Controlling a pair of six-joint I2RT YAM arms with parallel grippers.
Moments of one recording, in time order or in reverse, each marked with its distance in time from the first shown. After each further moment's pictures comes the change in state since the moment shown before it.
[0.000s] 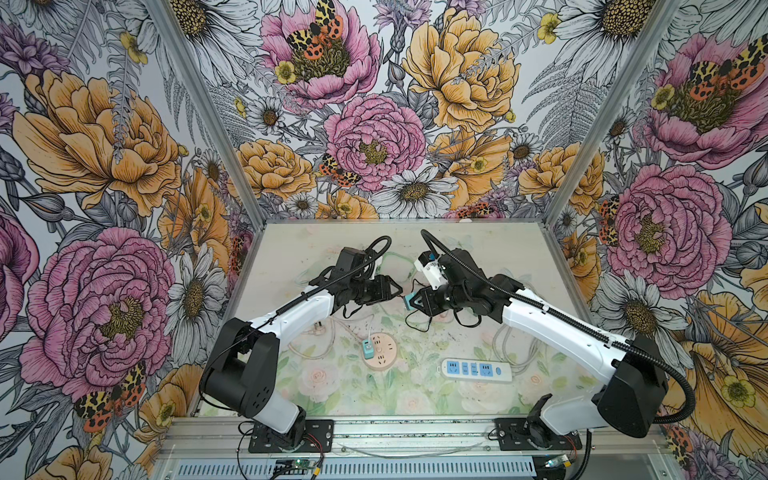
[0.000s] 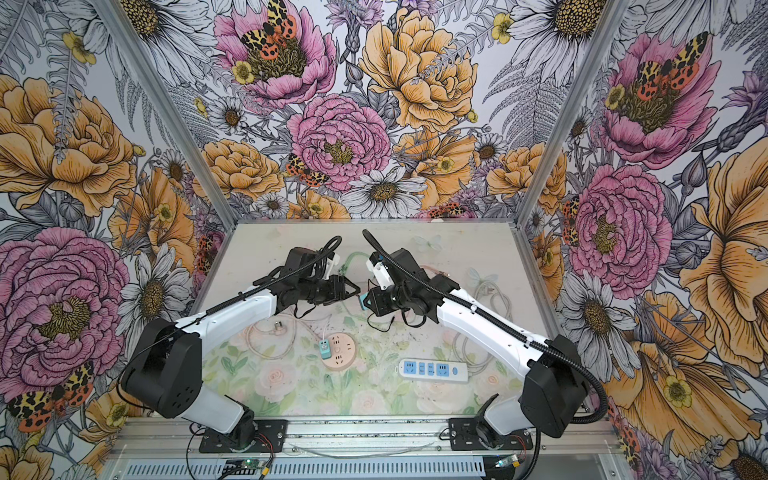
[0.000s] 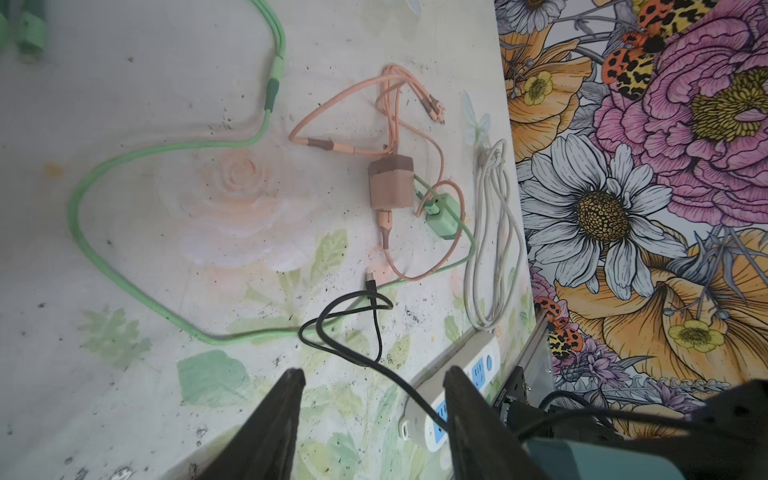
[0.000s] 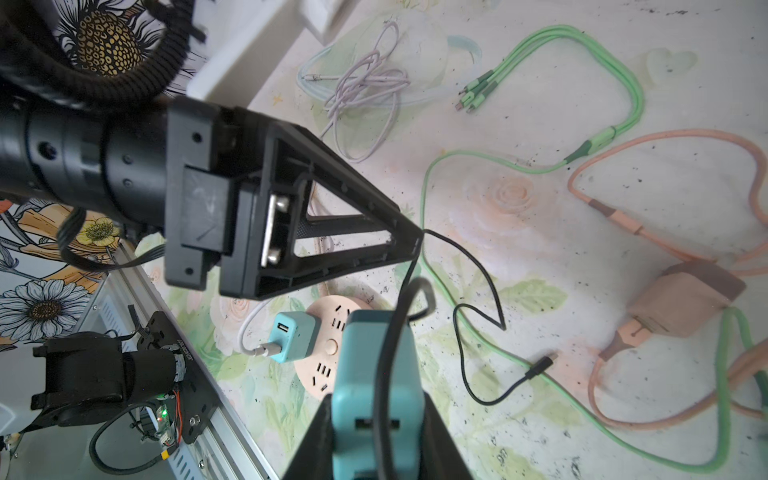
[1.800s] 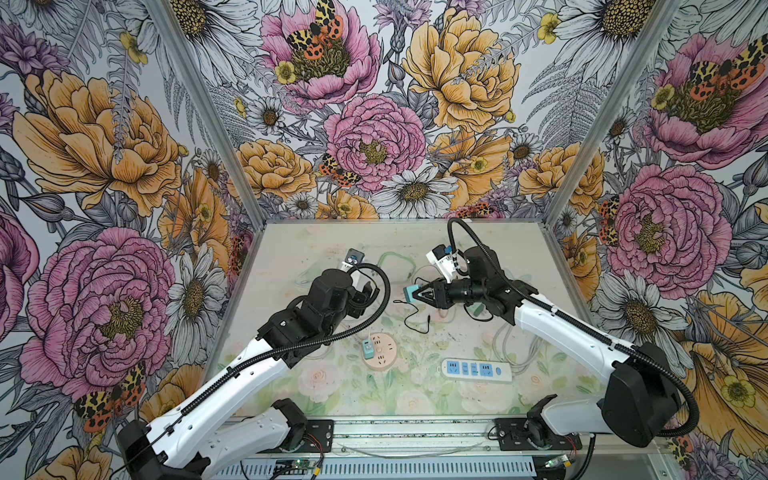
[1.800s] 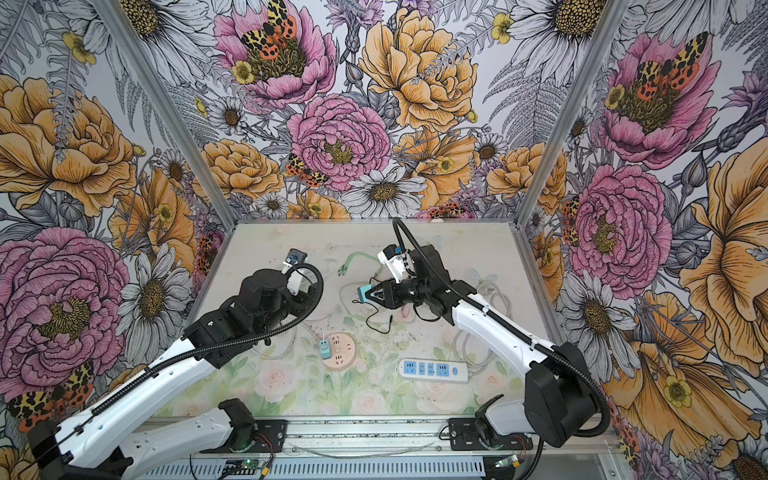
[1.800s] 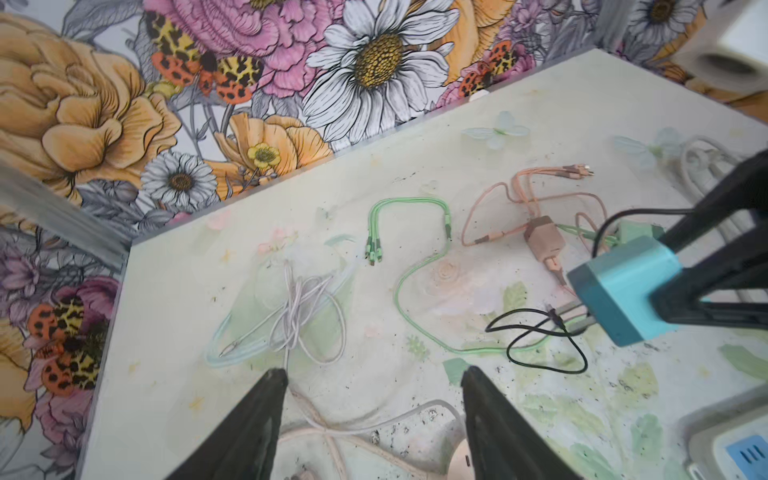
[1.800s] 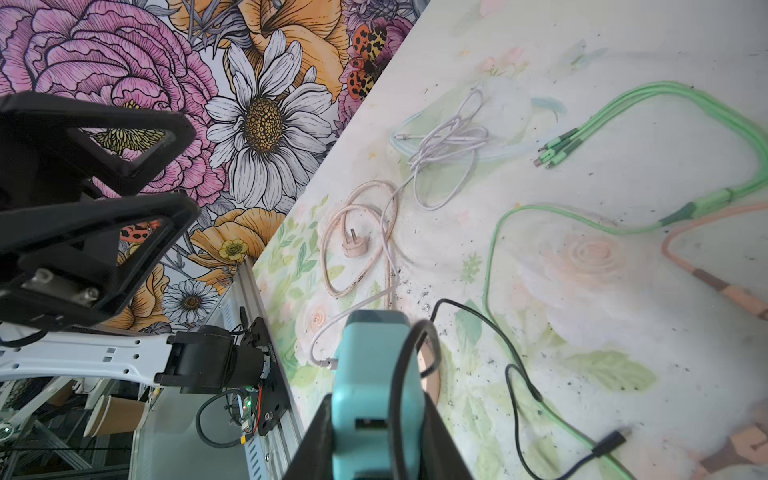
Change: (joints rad) left arm -0.249 -0.599 -0.027 -0.285 -0.930 0.534; right arm -0.183 -0.050 -0.161 0.307 -0.382 0.011
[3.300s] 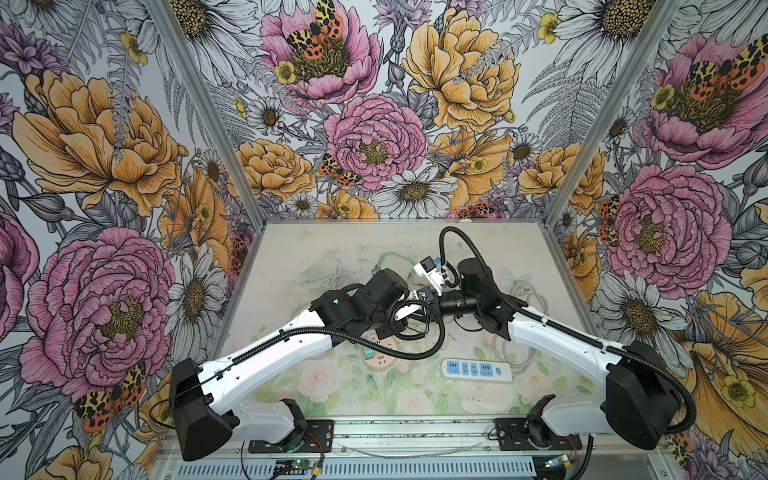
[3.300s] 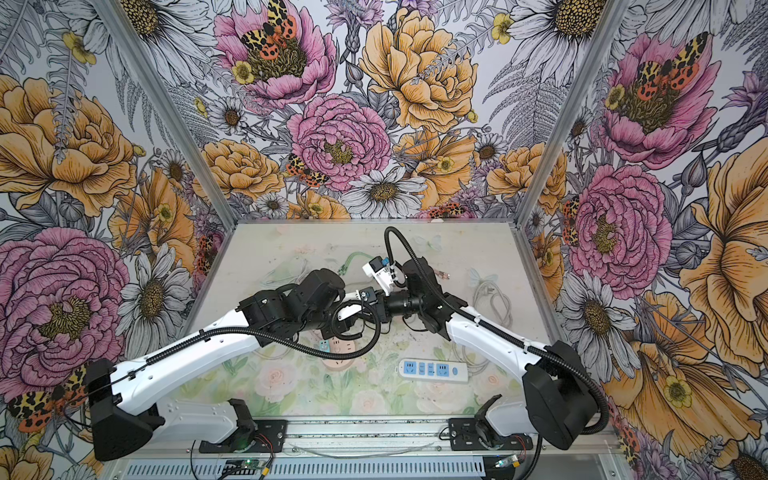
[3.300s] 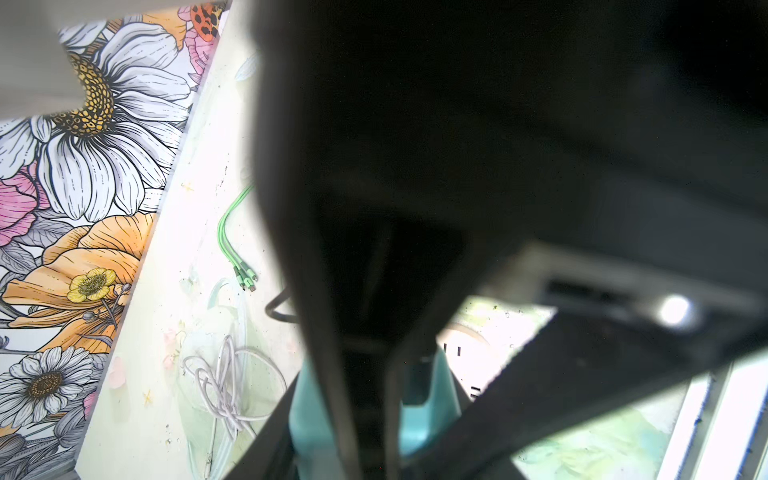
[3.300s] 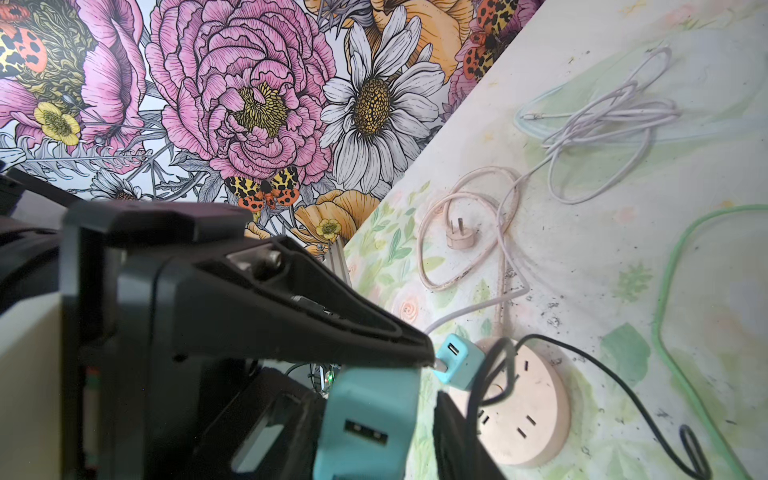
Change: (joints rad) left arm -0.243 0.332 0.256 -0.274 0.228 0.498; right arm 0.105 -0.012 -0.146 0.329 -0.214 0.167
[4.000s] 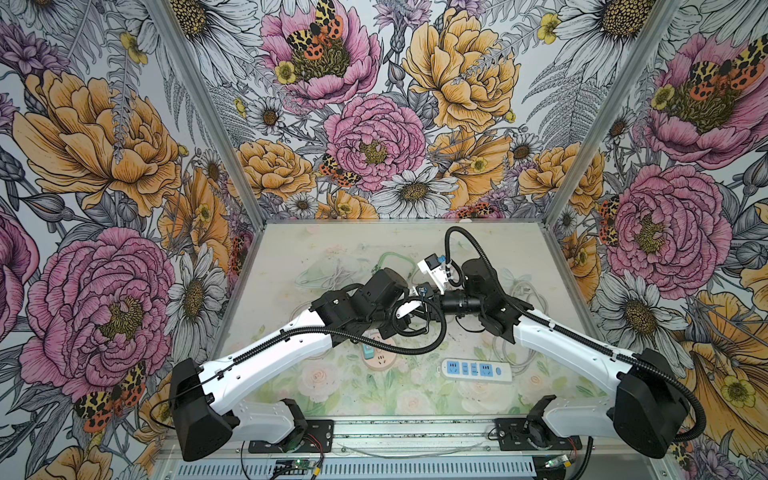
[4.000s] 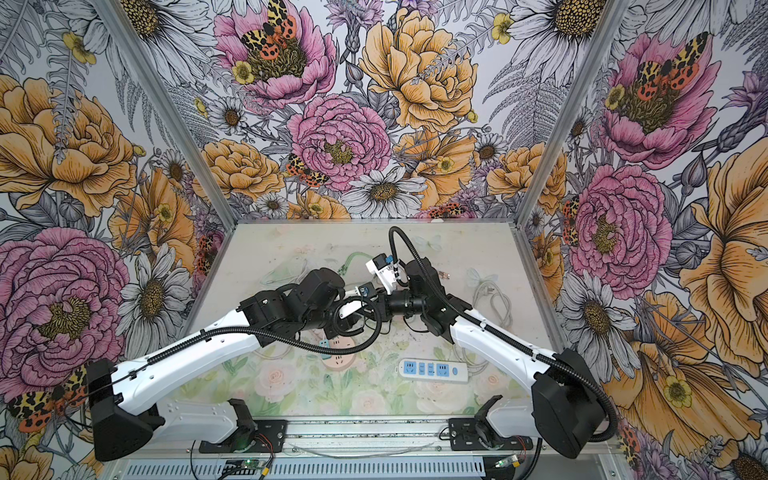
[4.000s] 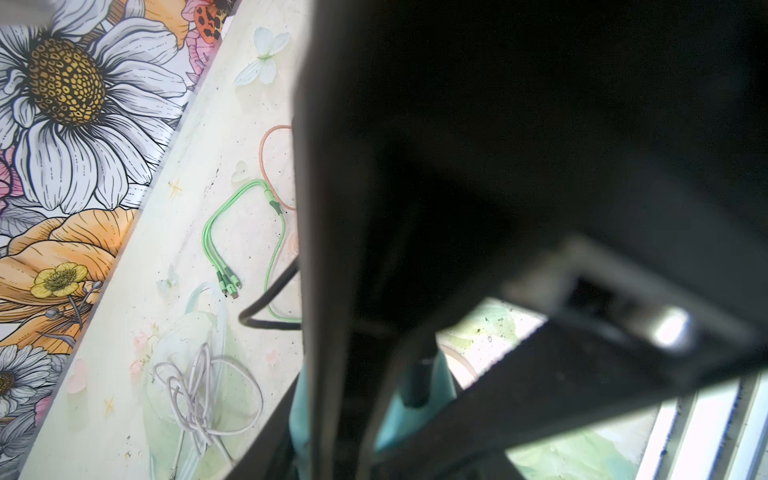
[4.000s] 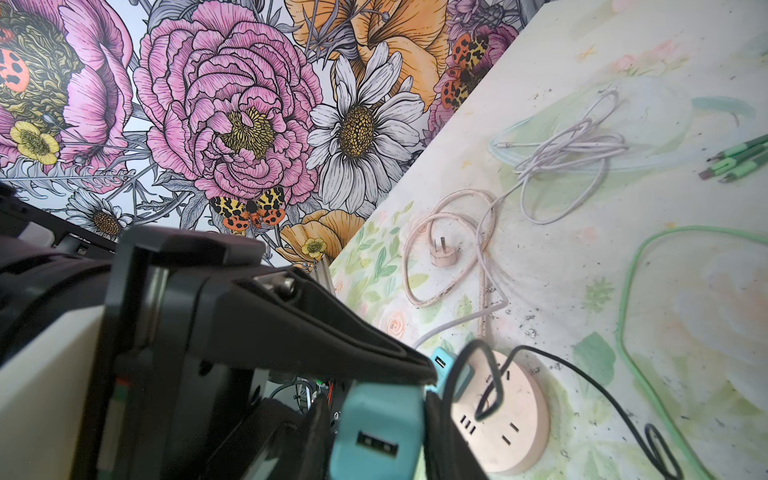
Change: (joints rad) left arm 0.008 0.000 -0.011 0.042 0.031 -0.079; right arm 0.003 -0.053 -0.006 -0.008 0.098 0.010
